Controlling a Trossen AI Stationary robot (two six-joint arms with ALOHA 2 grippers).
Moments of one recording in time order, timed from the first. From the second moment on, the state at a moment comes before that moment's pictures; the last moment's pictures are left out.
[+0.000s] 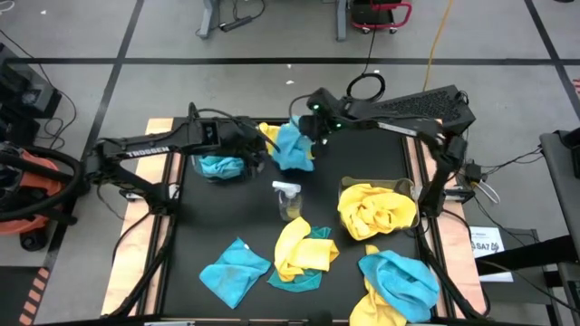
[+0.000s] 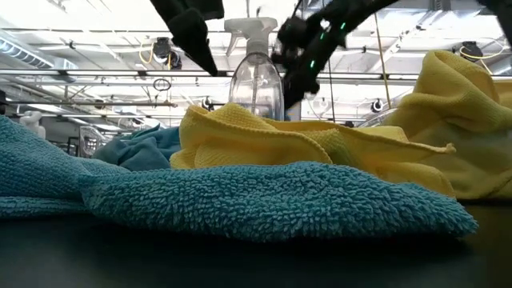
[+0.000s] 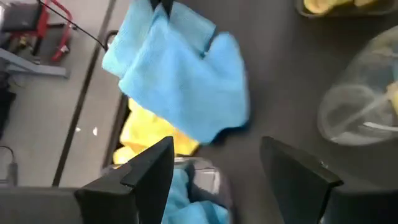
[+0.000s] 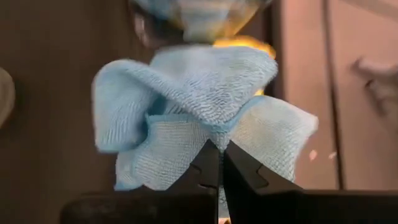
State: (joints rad) left arm 0.25 1.39 1.30 -0.77 -0.16 0.25; right arm -0.49 1.79 1.55 -0.65 -0.08 -0.61
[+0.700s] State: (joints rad) left arm 0.40 1.41 1.31 -0.27 0.13 0.22; right arm -0.47 1.52 1.58 -0.48 -0.27 -0.57
